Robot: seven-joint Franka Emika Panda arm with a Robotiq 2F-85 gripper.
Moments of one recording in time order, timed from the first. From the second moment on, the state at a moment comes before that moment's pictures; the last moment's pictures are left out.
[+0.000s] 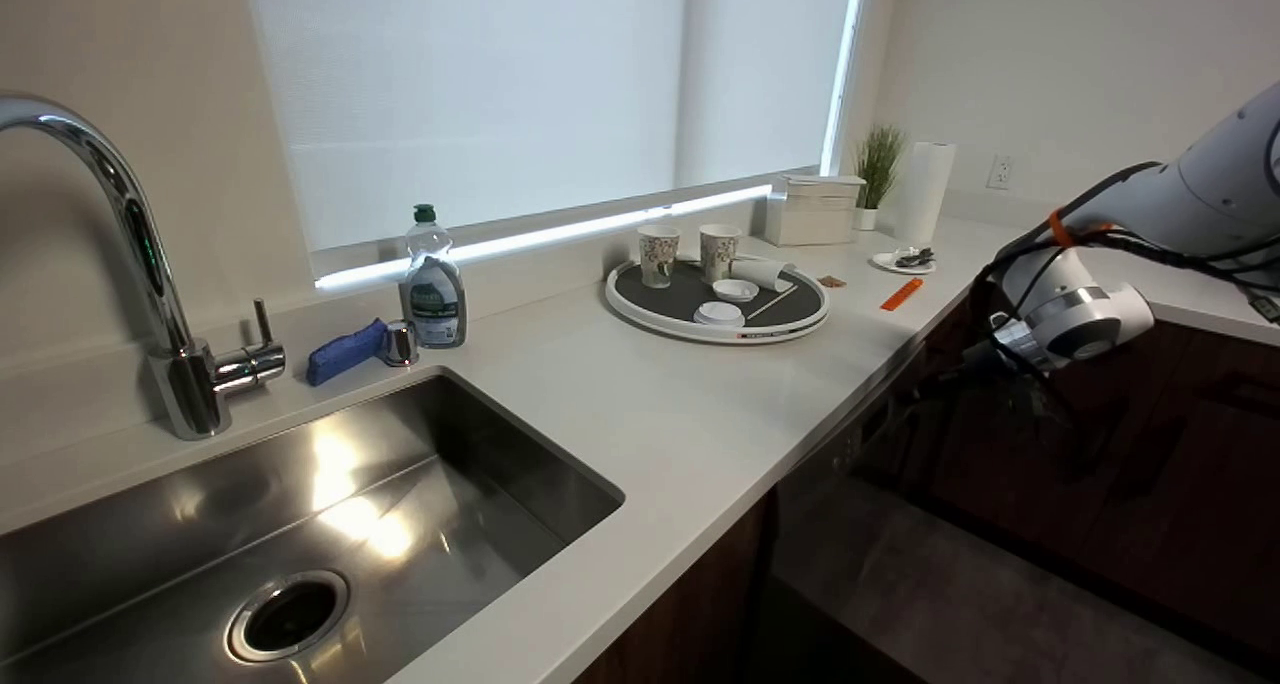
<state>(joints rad) -0.36 0.82 -0.10 -1.67 1.32 2.34 -1.63</state>
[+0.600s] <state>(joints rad) -0.32 0.82 -0.14 -1.66 1.15 2.40 -1.57</state>
